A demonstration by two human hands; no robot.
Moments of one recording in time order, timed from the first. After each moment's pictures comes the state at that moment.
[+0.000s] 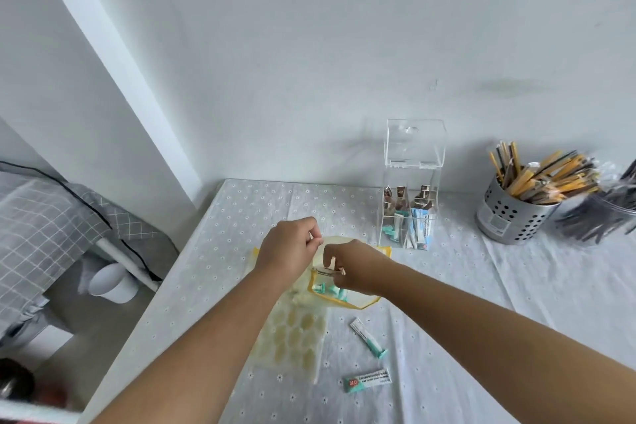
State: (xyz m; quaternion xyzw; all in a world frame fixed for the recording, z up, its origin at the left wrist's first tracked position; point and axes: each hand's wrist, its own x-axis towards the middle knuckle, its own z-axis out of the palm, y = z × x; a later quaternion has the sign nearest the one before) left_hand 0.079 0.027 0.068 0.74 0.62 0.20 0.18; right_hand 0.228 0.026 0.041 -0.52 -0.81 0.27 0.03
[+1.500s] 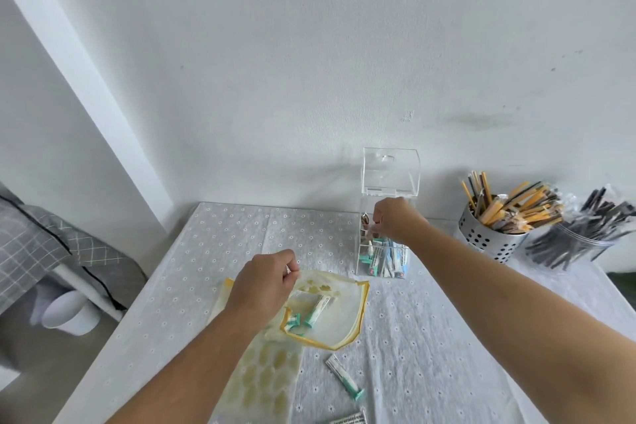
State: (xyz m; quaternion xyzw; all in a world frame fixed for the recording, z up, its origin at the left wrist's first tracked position) left_hand 0.084 0.029 0.066 0.74 0.63 0.19 0.17; right_hand 0.328 0.127 0.076 -0.68 -0.72 0.12 0.01
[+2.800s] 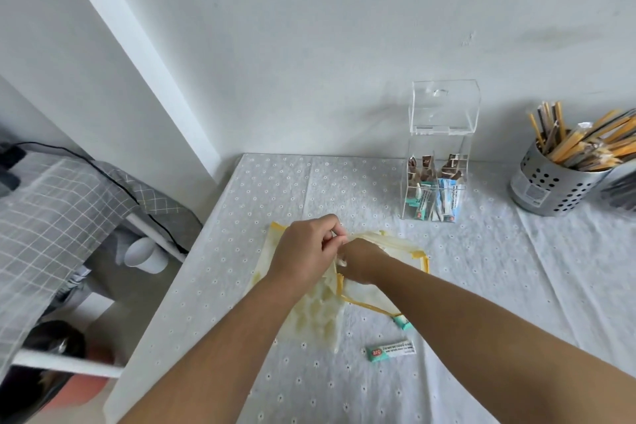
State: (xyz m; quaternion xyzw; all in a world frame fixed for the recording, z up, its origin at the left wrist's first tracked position) left_hand 0.070 -0.015 0.059 0.75 0.58 0.25 0.20; right_hand 0.191 0.032 -0.032 -0.54 -0.79 0.29 -0.07
